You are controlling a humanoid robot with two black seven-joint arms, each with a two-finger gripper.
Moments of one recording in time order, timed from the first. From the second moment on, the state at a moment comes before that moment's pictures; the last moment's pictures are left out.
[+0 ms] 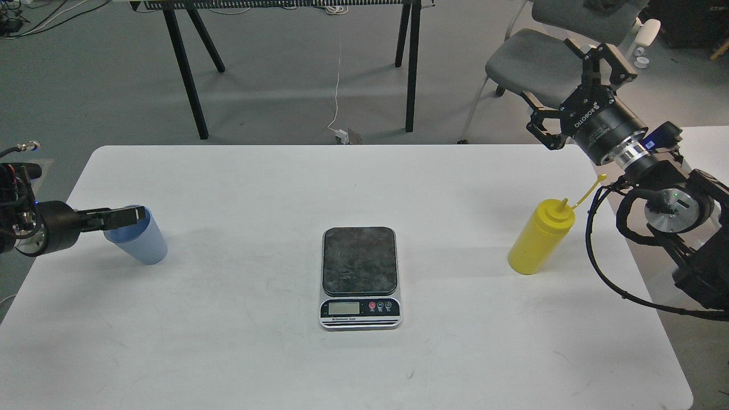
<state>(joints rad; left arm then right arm) -0.77 0.80 -0.21 -0.68 1.47 -0.24 -0.49 0.72 -0.48 0.80 0.86 -0.15 0.49 0.25</state>
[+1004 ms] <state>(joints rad) -0.74 0.77 -0.11 -0.61 1.50 -0.09 -0.49 0.71 -0.47 0.80 0.85 -0.15 0.49 0.25</state>
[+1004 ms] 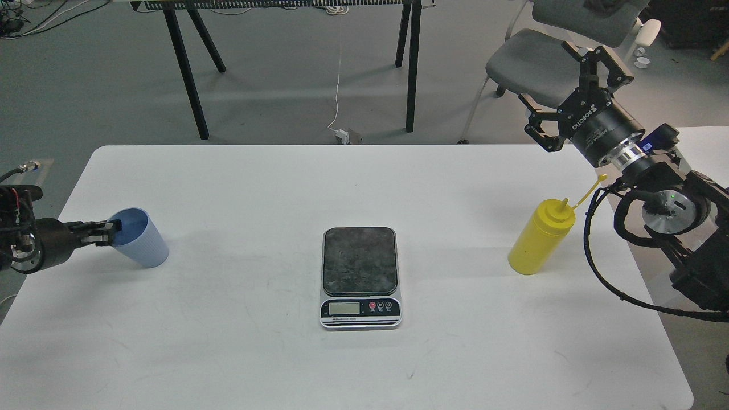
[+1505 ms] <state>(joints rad) -0.76 0.83 -0.11 -0.72 1.55 -0.09 -0.49 0.71 -0.47 0.80 0.86 -0.15 0.49 0.25</state>
